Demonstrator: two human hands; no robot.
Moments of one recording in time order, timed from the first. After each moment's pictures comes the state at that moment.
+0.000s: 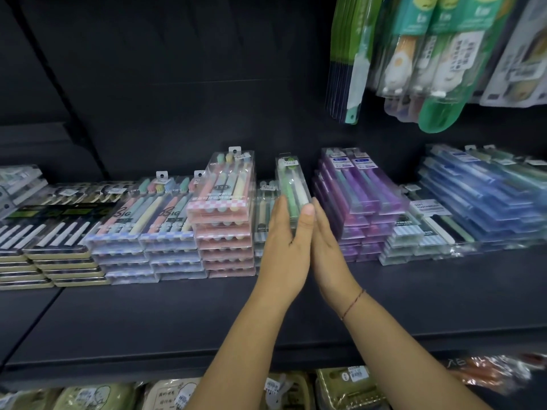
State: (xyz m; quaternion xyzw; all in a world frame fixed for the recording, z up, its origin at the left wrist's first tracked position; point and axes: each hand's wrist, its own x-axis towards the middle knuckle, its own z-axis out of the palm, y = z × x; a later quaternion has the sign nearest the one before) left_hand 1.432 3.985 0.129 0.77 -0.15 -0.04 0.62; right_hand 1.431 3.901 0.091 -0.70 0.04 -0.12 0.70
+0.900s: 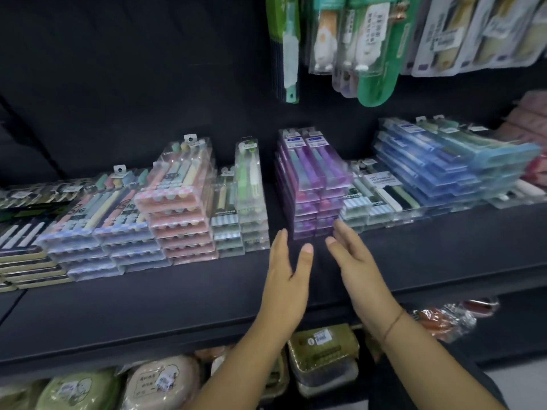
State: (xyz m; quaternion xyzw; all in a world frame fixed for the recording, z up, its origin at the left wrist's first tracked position) left_hand 1.373 3.949 0.074 0.79 -0.14 -0.13 0.58; right_hand 1.343 3.831 0.071 -0.68 0.18 -0.15 0.70
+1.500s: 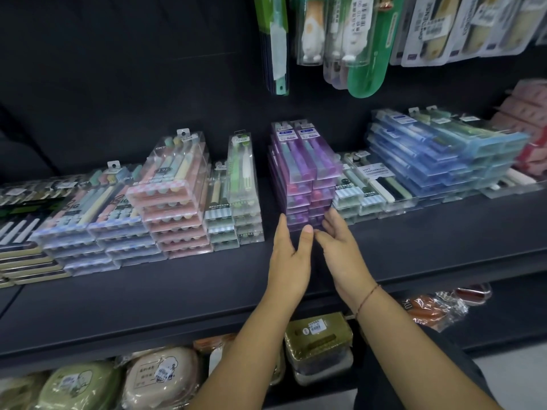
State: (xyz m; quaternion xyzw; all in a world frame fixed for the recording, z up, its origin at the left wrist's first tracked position) left_hand 1.388 3.923 0.068 0.78 -0.11 -0.13 0.60; right_hand 1.360 3.835 0.074 -0.67 0.22 -0.13 0.70
